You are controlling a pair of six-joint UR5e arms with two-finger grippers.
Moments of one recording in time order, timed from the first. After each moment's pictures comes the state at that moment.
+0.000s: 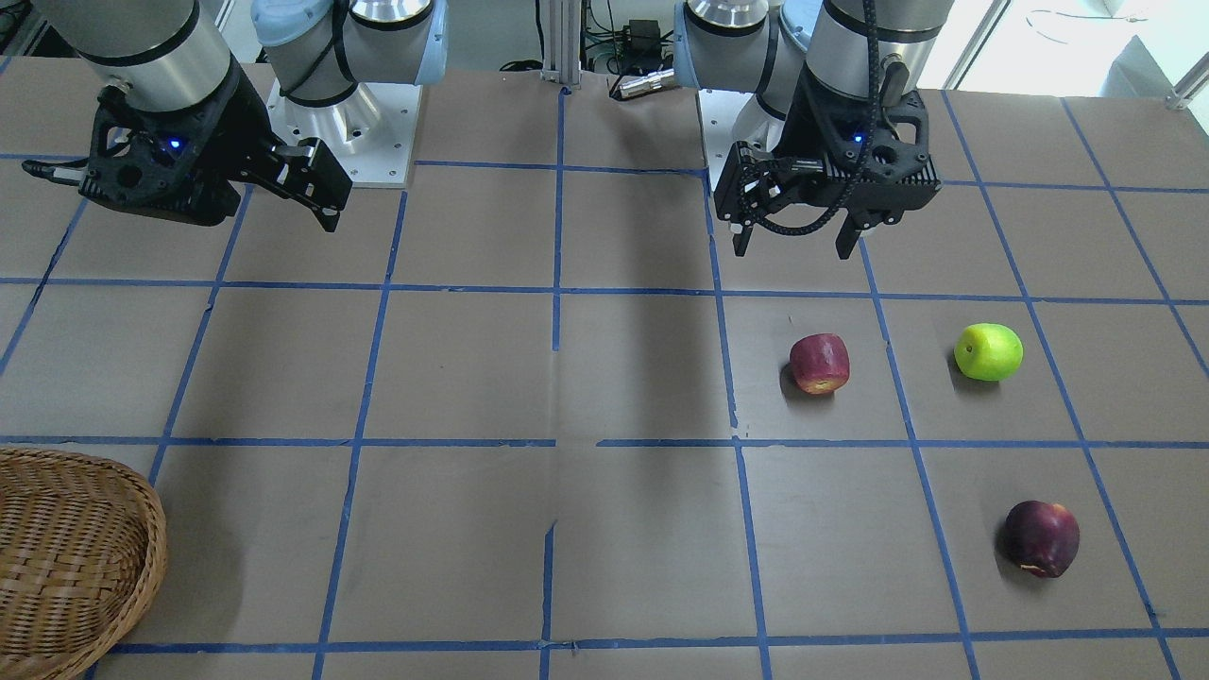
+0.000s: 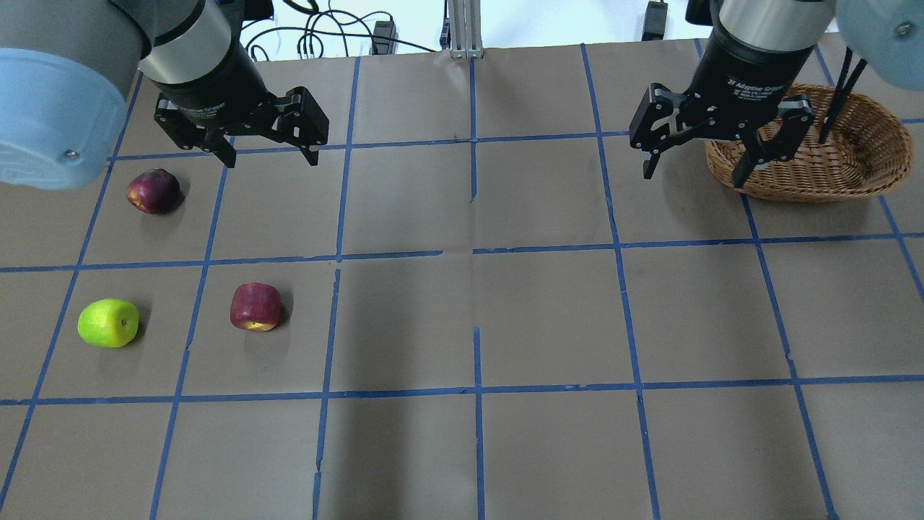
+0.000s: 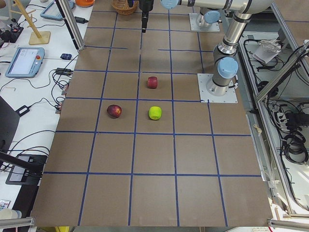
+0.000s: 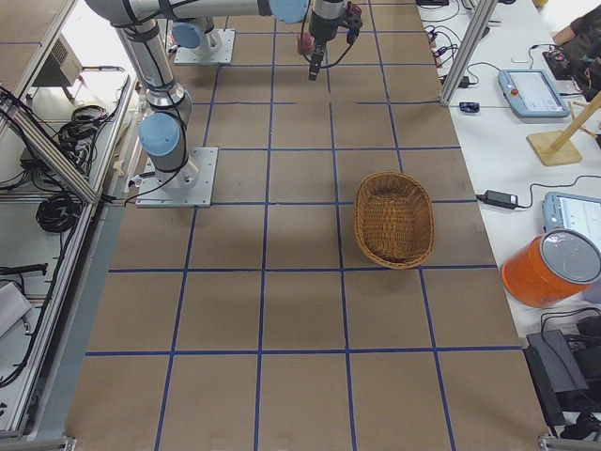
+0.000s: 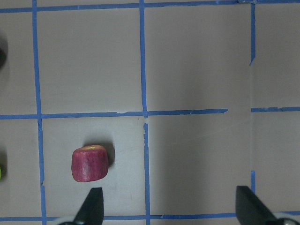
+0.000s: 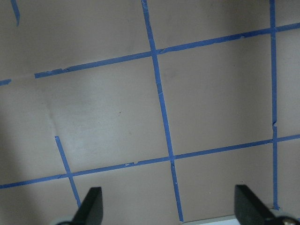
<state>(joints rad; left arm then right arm) -1.64 -1.57 -1.56 -1.48 1.59 -0.06 1.56 -1.54 1.49 -1.39 -1.54 0.16</state>
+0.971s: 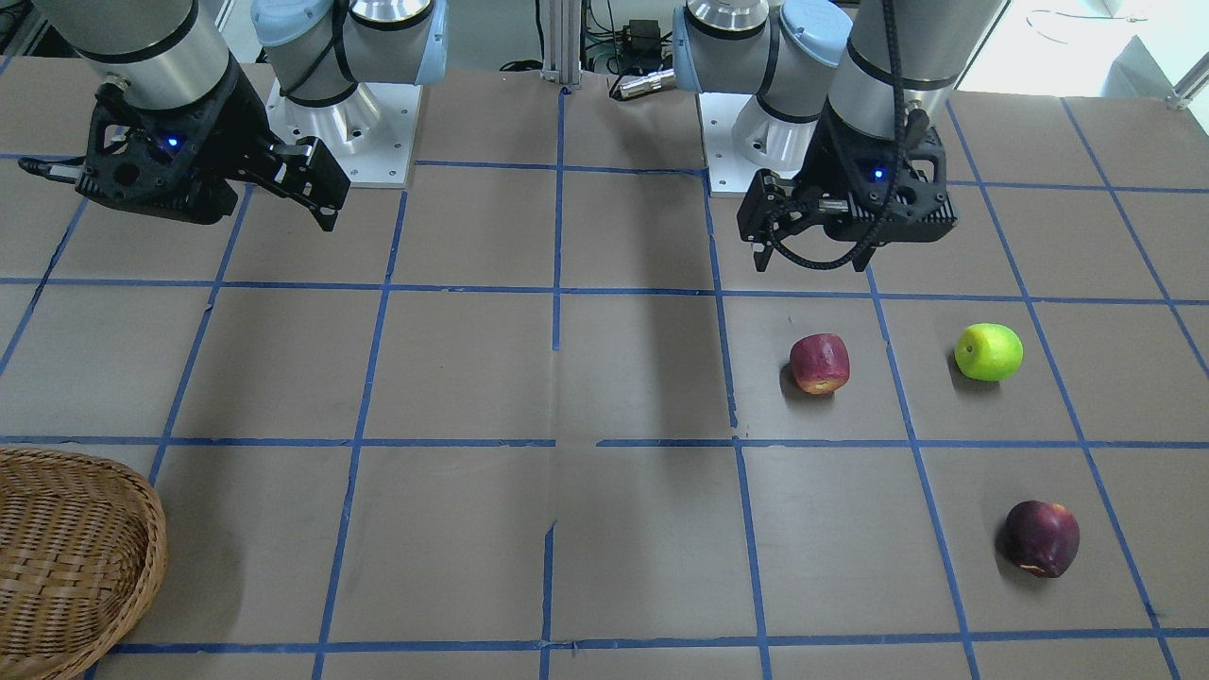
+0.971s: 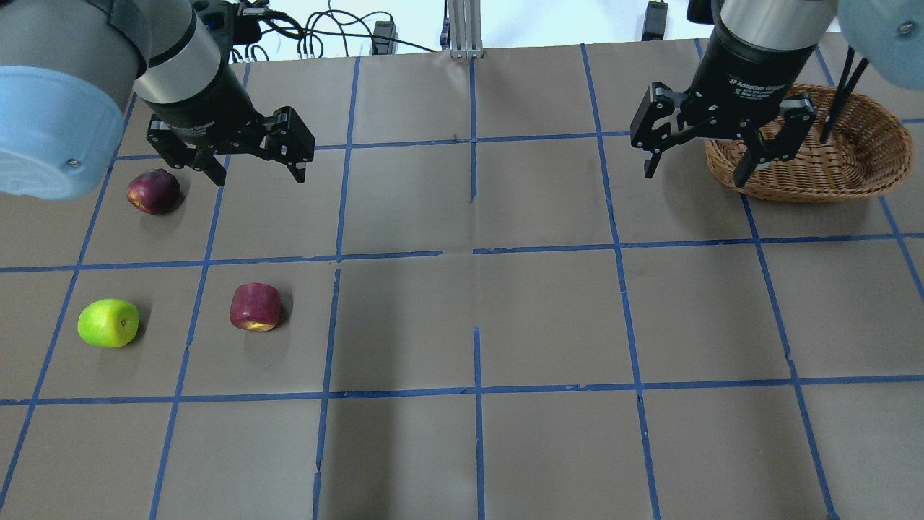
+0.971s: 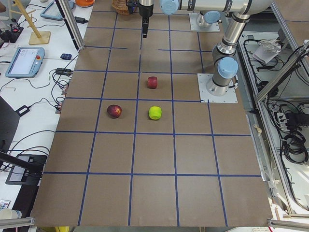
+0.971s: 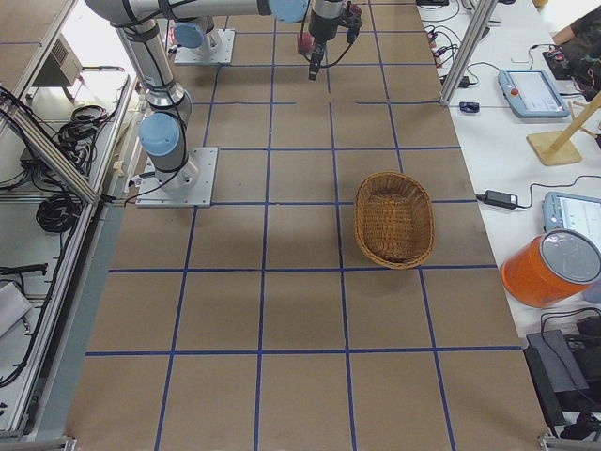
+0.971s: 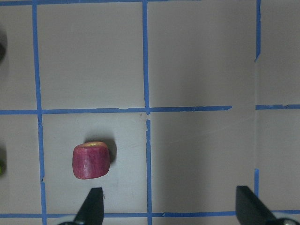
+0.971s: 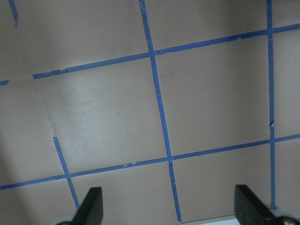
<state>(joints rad) -1.57 -1.57 -1.64 -1.48 1.59 -0.01 1.56 -1.54 1.49 -1.39 -1.55 0.16</state>
